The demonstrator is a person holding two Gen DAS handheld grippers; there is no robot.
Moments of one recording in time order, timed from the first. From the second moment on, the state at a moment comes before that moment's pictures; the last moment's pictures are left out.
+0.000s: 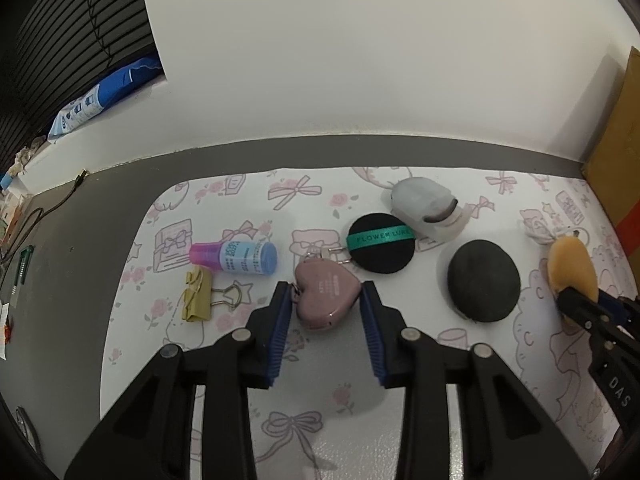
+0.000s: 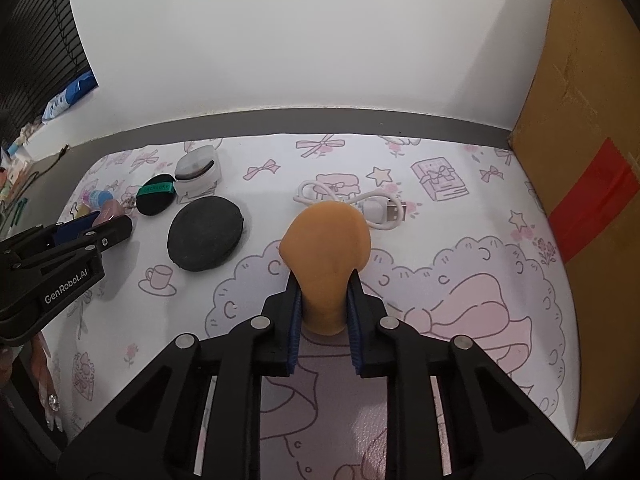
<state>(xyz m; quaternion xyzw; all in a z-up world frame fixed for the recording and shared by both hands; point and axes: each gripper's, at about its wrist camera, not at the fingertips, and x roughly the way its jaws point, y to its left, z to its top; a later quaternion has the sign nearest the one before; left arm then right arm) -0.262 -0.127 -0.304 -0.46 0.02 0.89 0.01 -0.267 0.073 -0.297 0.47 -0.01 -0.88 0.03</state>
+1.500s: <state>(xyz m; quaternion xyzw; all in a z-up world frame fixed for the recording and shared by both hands) -0.167 -0.137 -0.083 -0.36 0.00 0.93 -0.01 -0.166 0.064 -0.075 0.33 0.02 -0.94 0.07</state>
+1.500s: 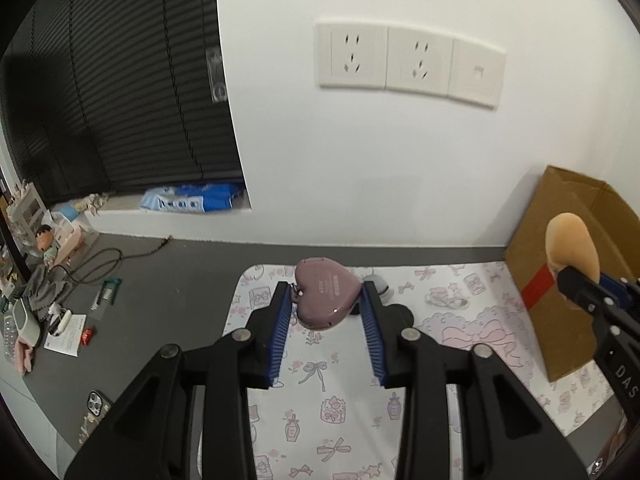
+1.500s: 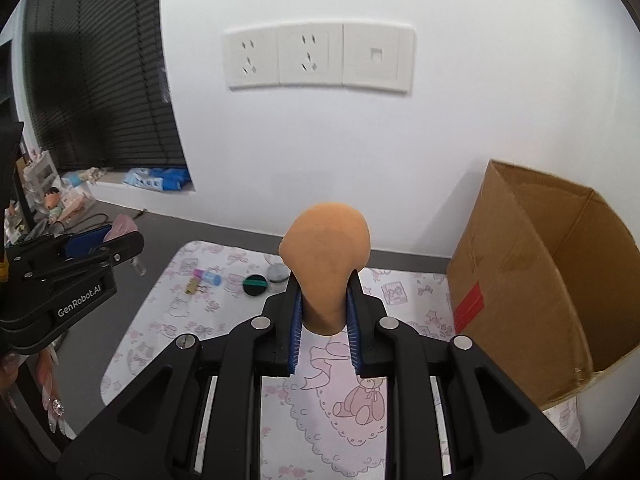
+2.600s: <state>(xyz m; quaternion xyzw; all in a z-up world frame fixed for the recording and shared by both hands) -0.114 -0.076 -0.024 -0.31 0.00 0.95 0.02 -0.107 0.118 -0.016 0.28 0.03 -0.96 0.05</state>
